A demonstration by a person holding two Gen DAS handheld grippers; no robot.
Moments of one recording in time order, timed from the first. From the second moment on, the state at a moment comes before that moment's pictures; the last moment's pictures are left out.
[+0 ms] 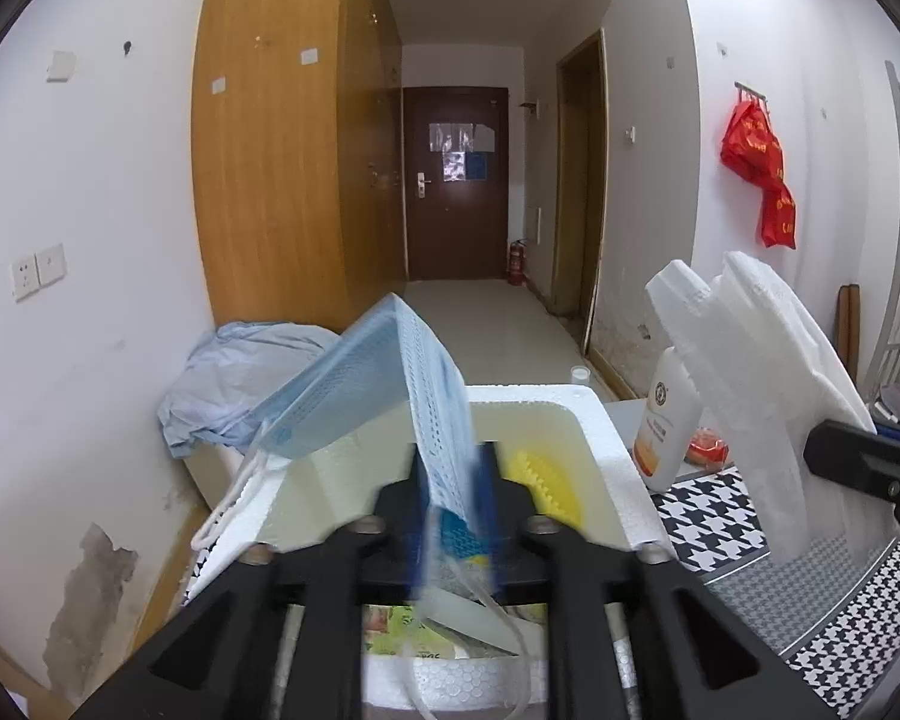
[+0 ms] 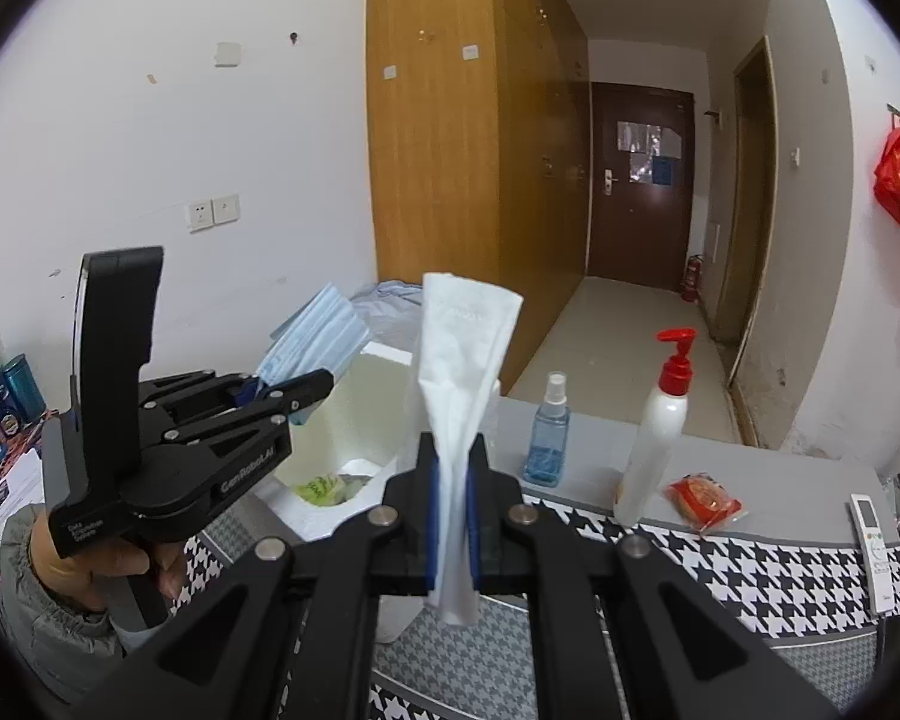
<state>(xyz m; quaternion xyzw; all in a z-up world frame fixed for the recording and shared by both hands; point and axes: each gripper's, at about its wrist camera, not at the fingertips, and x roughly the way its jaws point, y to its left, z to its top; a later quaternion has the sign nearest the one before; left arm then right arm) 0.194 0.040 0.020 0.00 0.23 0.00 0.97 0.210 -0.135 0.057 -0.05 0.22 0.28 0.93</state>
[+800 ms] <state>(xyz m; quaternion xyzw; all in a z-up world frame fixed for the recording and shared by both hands) 0.148 0.061 0.031 0.00 0.17 0.05 0.98 0.213 -0.124 0.063 -0.06 0.21 0.27 0.94</state>
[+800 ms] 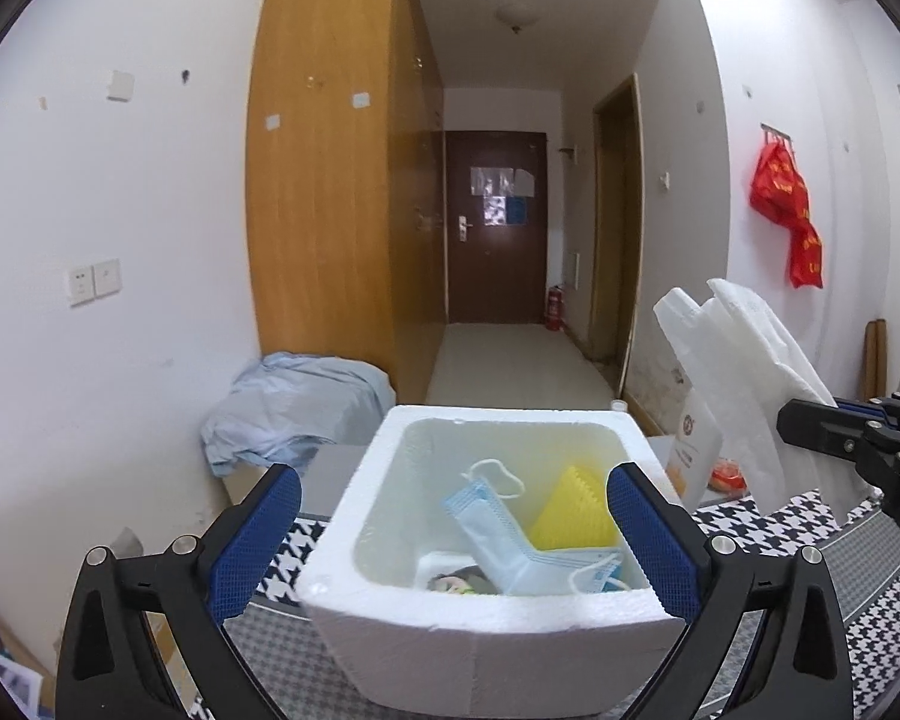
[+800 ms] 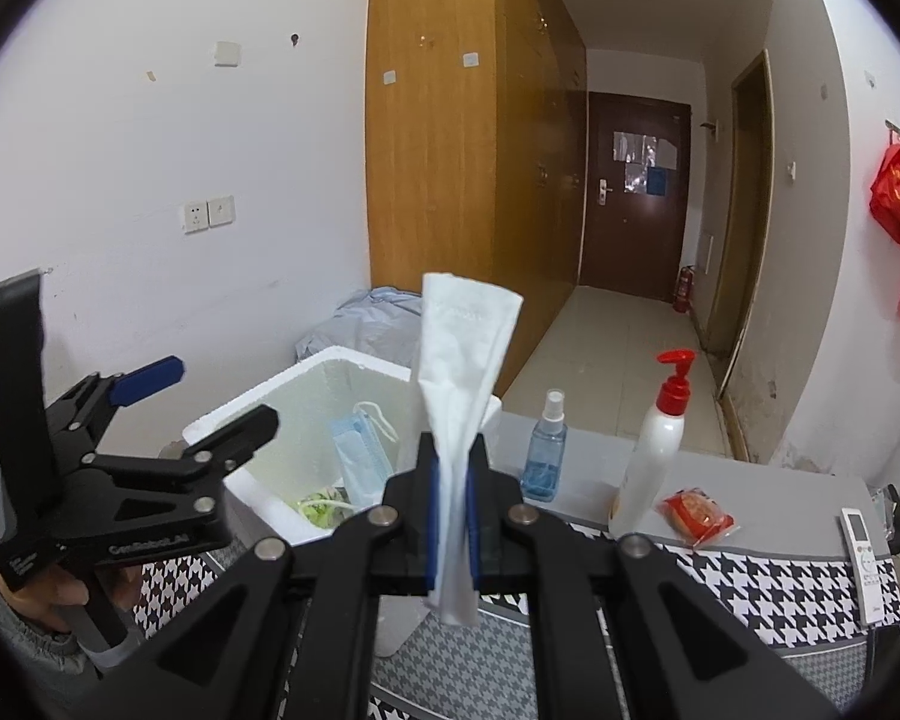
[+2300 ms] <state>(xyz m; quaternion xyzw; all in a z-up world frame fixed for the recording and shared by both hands) 0.086 0.114 0.026 -0.01 0.17 0.13 0.98 0.236 -0.042 0.055 -0.07 0.24 0.33 0.91</state>
